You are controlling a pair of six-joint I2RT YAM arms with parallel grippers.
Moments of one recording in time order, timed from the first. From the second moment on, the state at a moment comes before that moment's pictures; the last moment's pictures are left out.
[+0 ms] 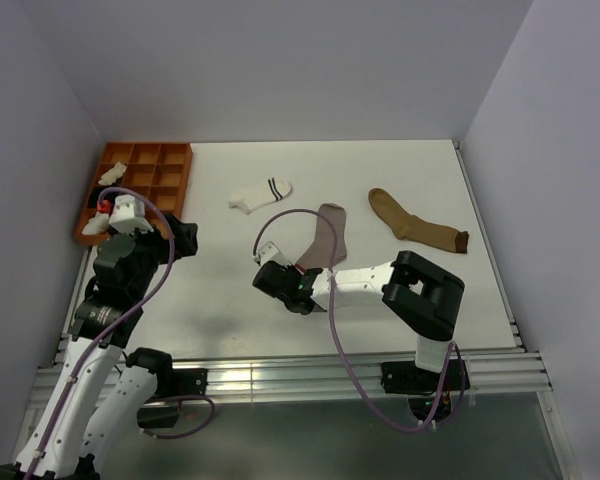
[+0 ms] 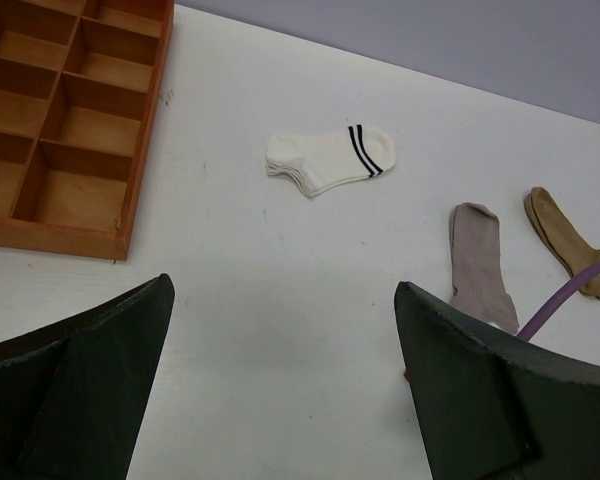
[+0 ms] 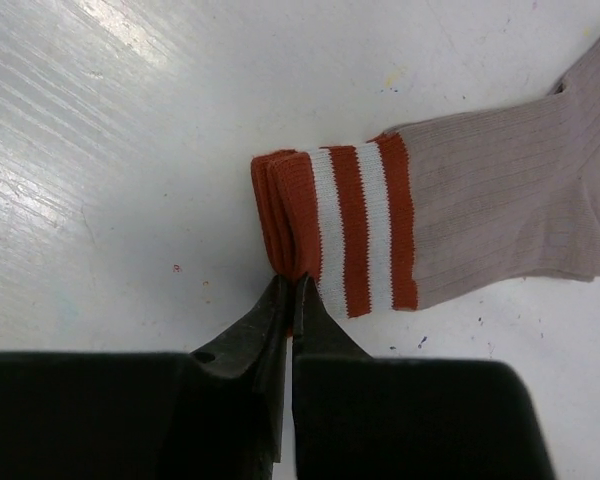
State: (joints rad) left arm -0.25 0.59 0.72 -0.35 -0.13 -0.38; right arm 1.12 1.81 1.01 -0.27 0.55 0.24
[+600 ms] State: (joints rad) left arm -0.26 0.71 0.74 -0.34 0.05 -0.48; right arm 0.88 1.70 0.93 -0.16 0.09 0.28
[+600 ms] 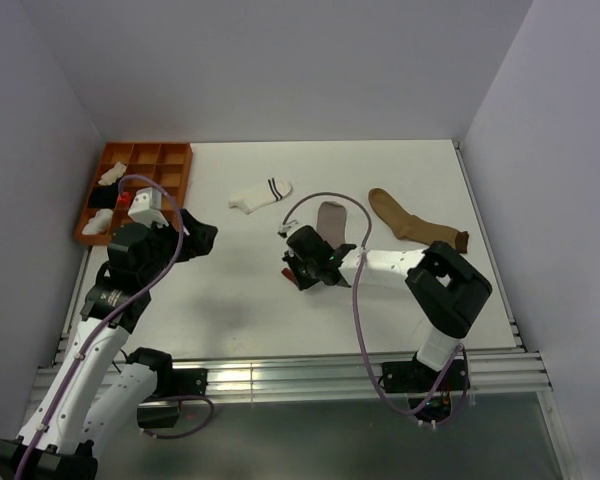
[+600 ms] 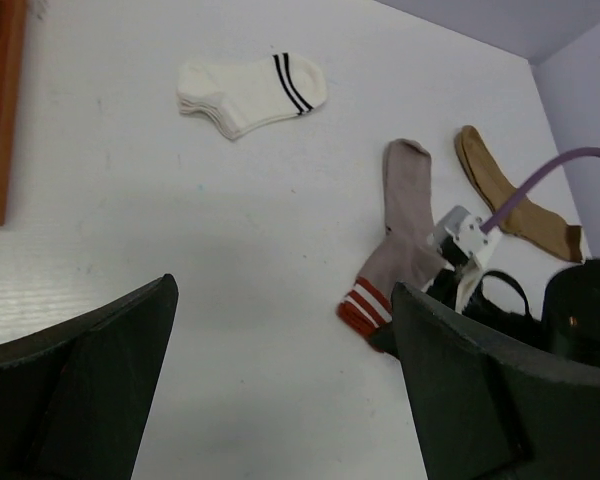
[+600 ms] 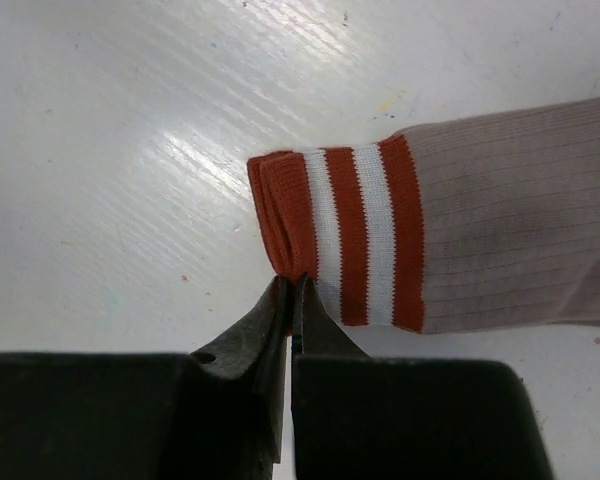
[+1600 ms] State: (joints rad) left arm -0.62 0.93 0.49 -0.06 -0.02 -0.79; right arm 0.55 1.90 0.80 0.31 -0.78 0.68
